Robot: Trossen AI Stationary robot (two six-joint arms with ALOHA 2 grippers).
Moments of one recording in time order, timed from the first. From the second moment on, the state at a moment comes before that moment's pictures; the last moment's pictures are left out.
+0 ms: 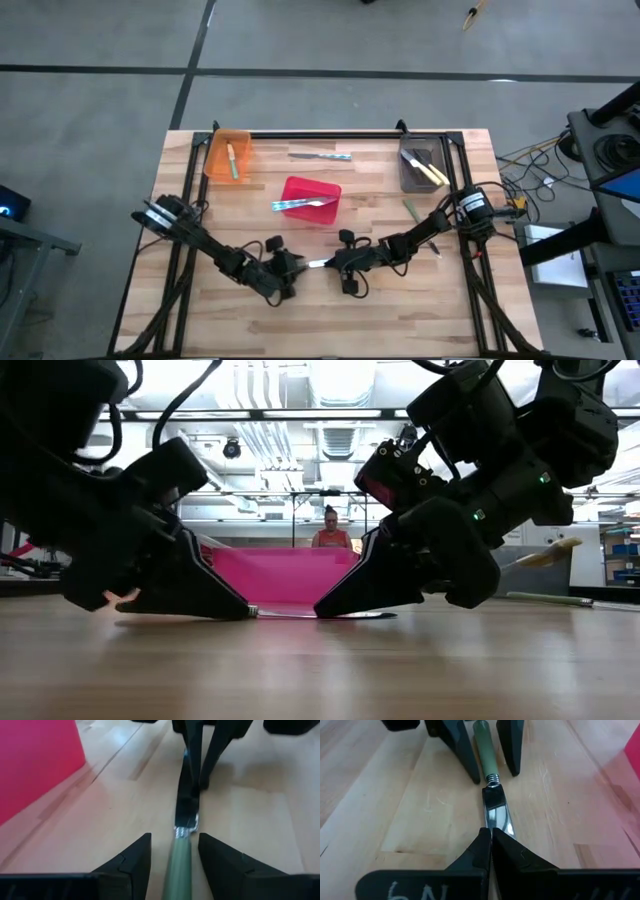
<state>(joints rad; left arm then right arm) -0.54 1.95 0.61 0.64 -0.72 -0.49 0.30 2.04 0.81 0.67 0.21 0.10</state>
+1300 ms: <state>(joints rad) -0.58 1.72 0.54 0.48 -0.71 -0.63 0.29 1.75 0.81 0.52 0.21 0.00</state>
